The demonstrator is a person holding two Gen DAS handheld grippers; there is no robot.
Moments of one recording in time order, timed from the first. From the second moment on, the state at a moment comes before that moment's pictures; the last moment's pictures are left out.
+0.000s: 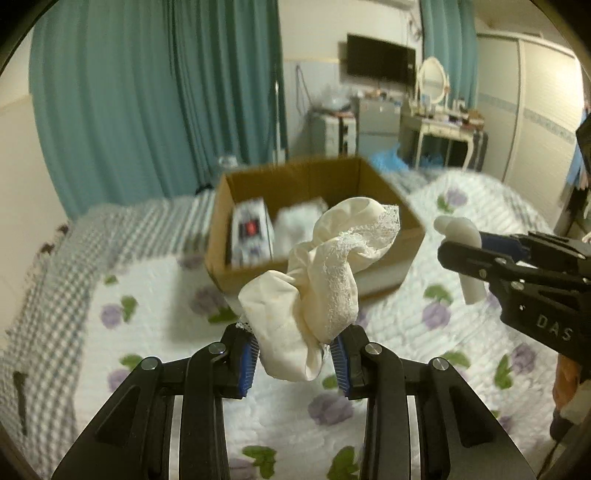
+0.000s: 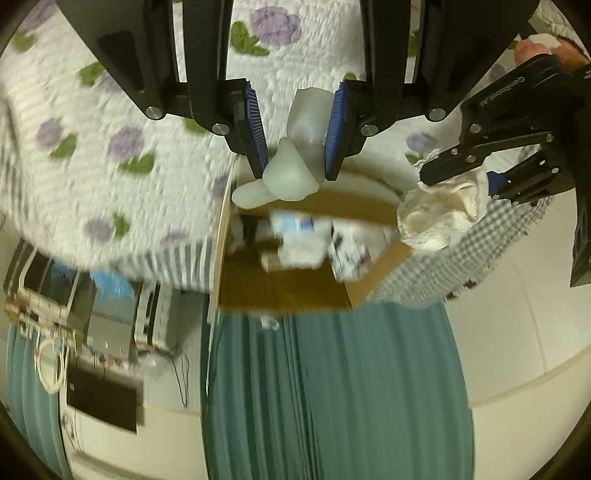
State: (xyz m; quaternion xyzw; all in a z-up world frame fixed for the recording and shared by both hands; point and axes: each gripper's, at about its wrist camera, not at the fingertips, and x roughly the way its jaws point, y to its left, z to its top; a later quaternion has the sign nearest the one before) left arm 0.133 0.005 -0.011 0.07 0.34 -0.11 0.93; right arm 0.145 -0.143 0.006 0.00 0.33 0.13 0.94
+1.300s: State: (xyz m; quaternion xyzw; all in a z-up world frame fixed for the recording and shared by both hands) left arm 0.278 -0.025 0.001 0.11 0.32 -0.10 0.94; right arm 0.325 -0.159 0.021 0.01 0.30 0.13 0.94
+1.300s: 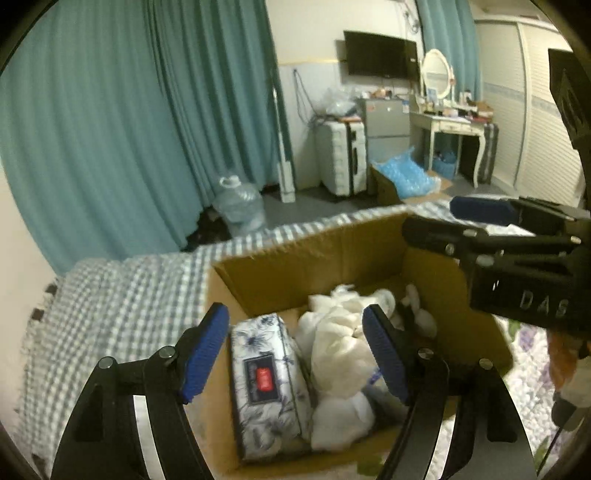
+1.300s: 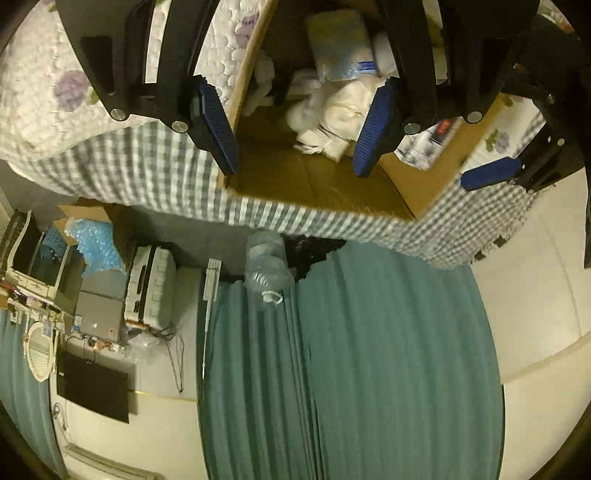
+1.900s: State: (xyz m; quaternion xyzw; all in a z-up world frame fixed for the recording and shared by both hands) left arm 0.055 0.028 0.215 0.07 0.07 -0.07 0.99; right arm 0.097 -0.158 0.259 -0.03 0.11 0.10 0.99
